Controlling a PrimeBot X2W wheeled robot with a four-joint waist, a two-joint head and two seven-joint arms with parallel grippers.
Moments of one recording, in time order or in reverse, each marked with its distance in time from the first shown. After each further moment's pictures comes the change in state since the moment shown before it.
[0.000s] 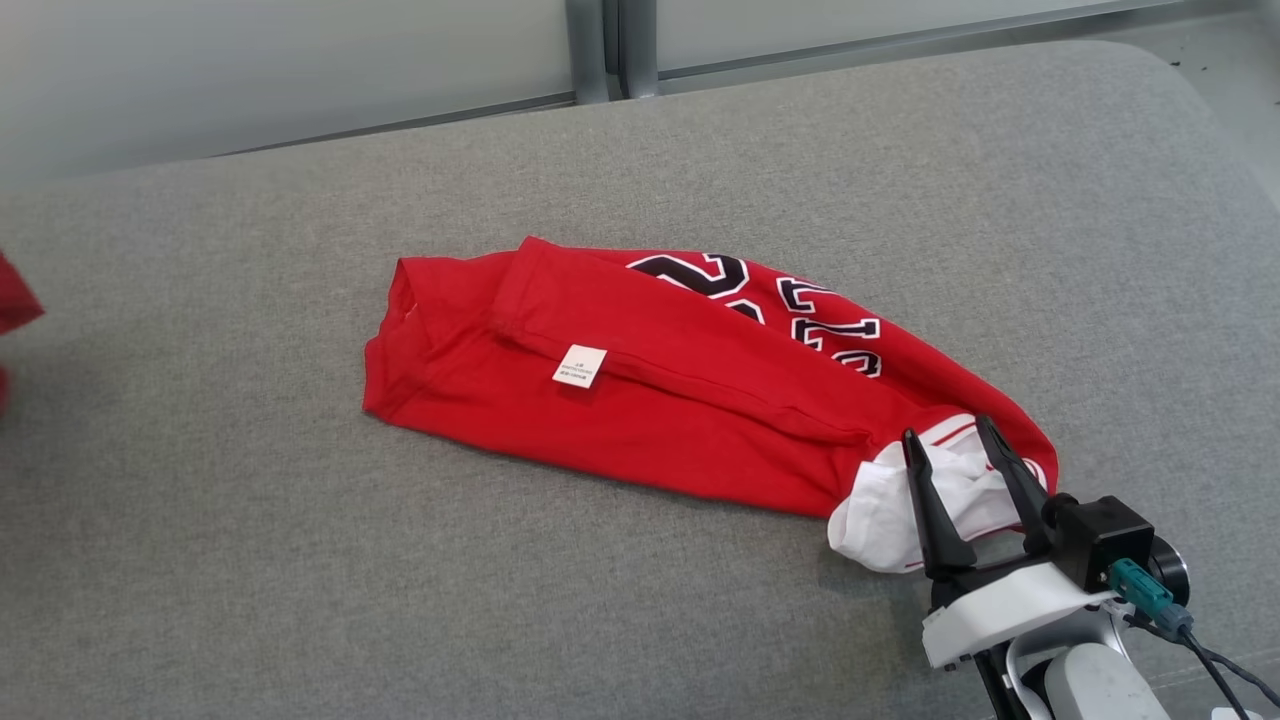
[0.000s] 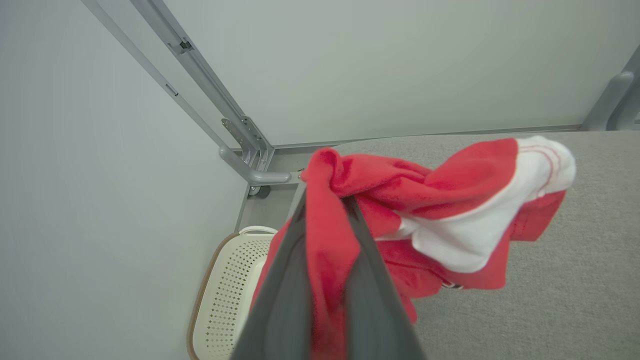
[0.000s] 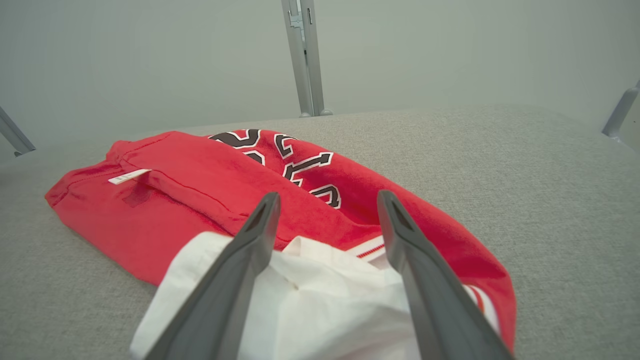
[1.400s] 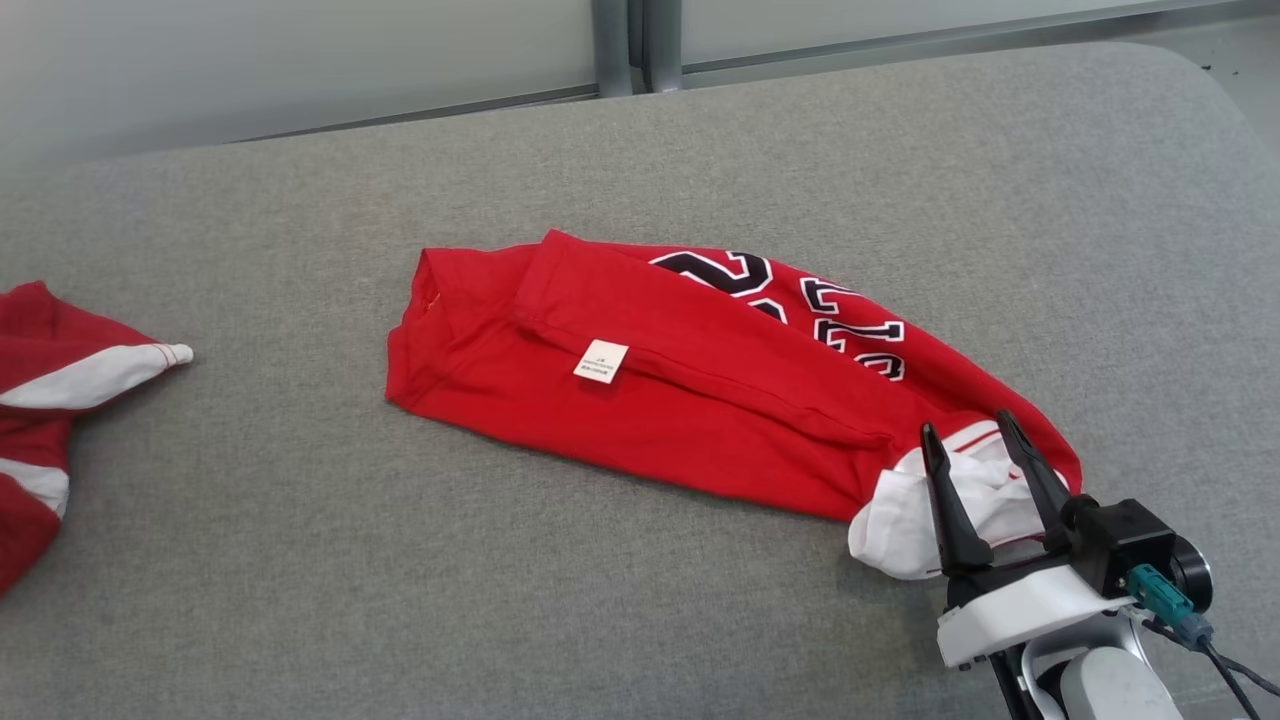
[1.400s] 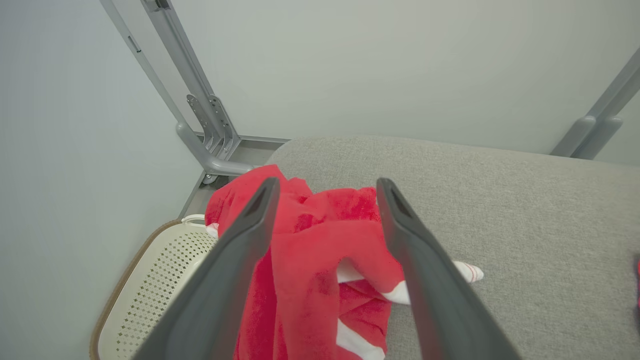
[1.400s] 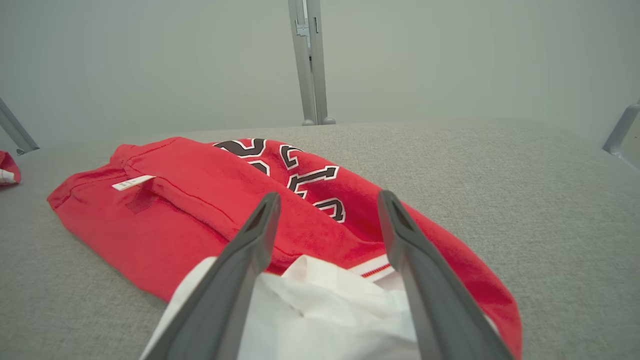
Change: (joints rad) left arm -0.034 -0.190 0.007 0.299 -0.068 -0.096 -0.327; right arm 0.013 0.000 -0.021 -0.042 -0.020 0.000 0.000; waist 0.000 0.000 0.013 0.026
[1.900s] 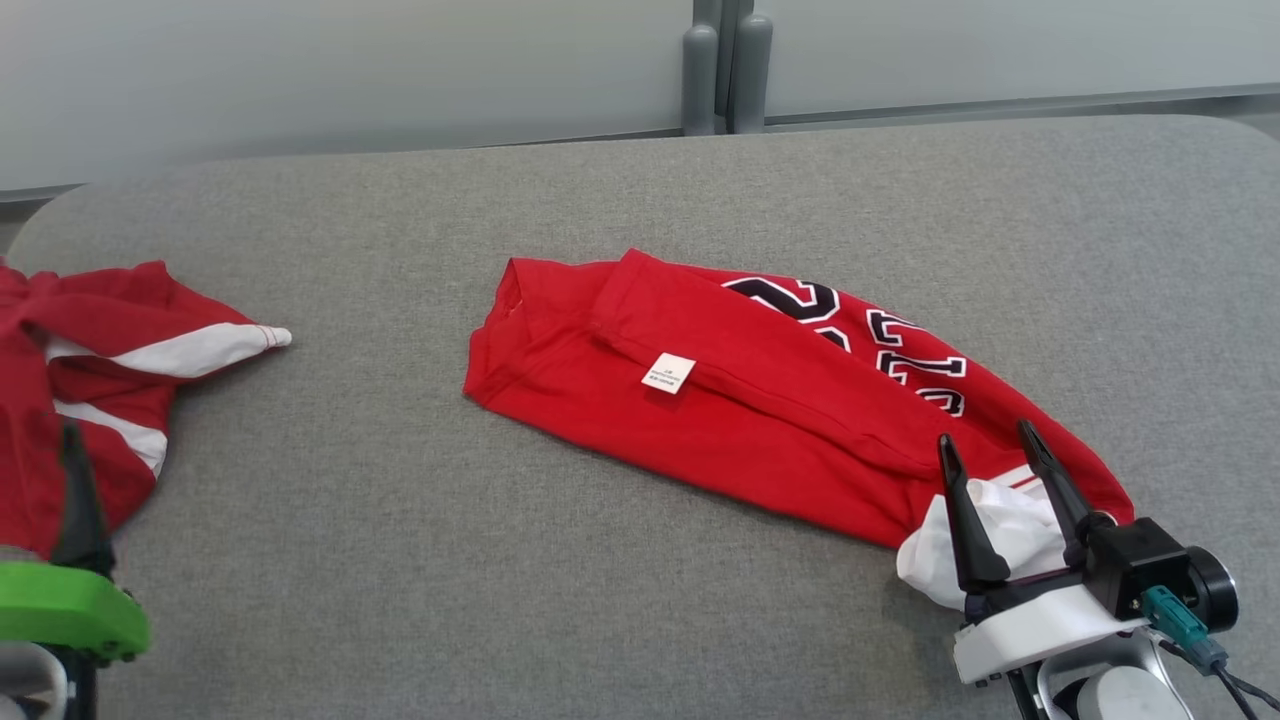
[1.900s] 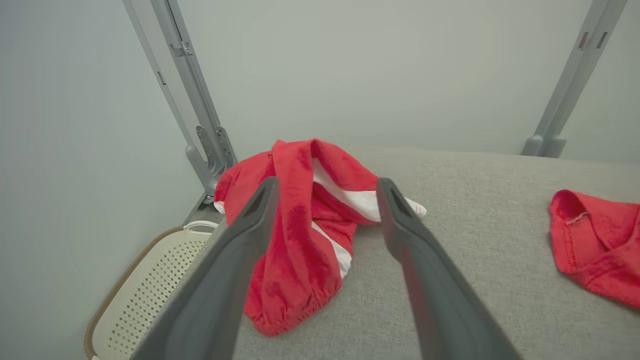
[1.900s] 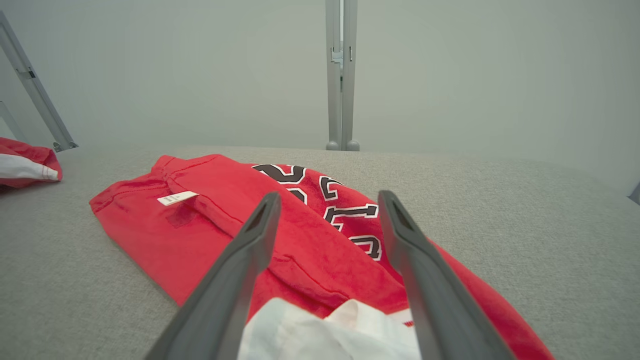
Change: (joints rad) left arm 0.455 -0.075 0.026 -0.496 0.043 0.186 -0.227; right arm 0.044 0.001 -0.030 -0.055 -0.059 0.000 0.000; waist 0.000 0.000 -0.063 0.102
